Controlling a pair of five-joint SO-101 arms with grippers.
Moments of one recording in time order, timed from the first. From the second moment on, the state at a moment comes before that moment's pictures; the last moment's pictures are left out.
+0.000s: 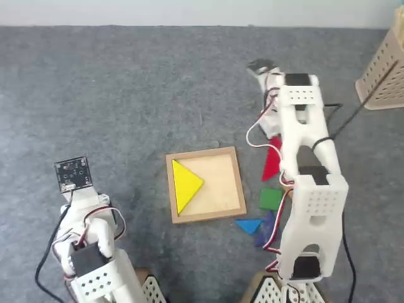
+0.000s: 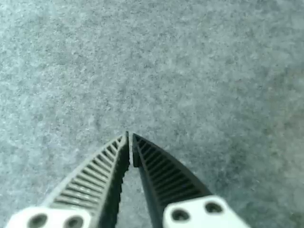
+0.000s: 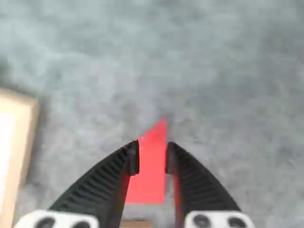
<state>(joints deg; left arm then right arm) -32.0 -103.7 97.1 67.3 -4.3 -7.1 36.0 -24.1 81.8 28.4</state>
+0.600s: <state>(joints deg) -32.0 -103.7 97.1 67.3 -4.3 -8.8 20.9 -16.6 87.0 13.2</state>
